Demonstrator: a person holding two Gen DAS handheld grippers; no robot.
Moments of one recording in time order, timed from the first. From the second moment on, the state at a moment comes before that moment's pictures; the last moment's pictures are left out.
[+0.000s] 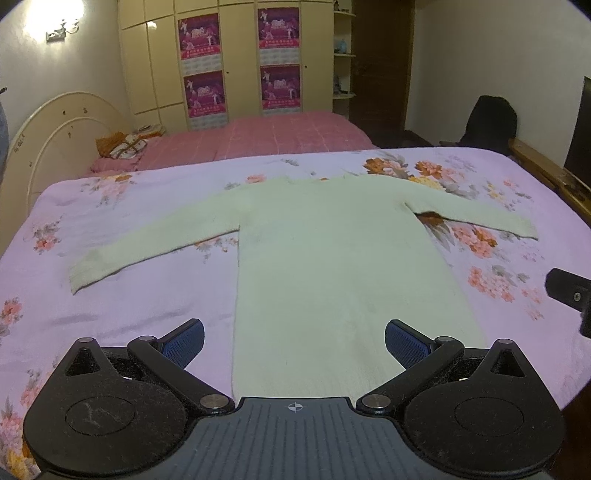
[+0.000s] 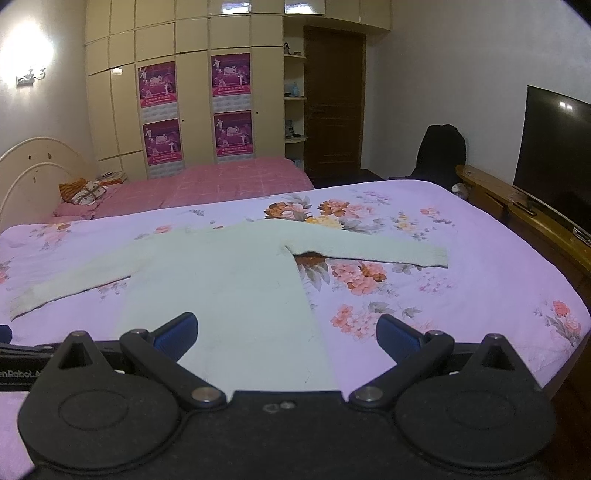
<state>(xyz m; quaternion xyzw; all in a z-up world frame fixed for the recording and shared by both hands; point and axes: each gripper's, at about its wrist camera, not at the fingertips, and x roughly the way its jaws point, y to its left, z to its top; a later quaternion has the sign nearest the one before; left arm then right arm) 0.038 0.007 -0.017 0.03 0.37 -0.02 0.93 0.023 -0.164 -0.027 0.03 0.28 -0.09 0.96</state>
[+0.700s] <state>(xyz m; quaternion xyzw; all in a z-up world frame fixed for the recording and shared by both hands) 0.236 -0.075 -0.083 -0.01 0.39 -0.01 0.92 0.182 -0.311 -0.085 0.07 0.33 -0.12 0.94</state>
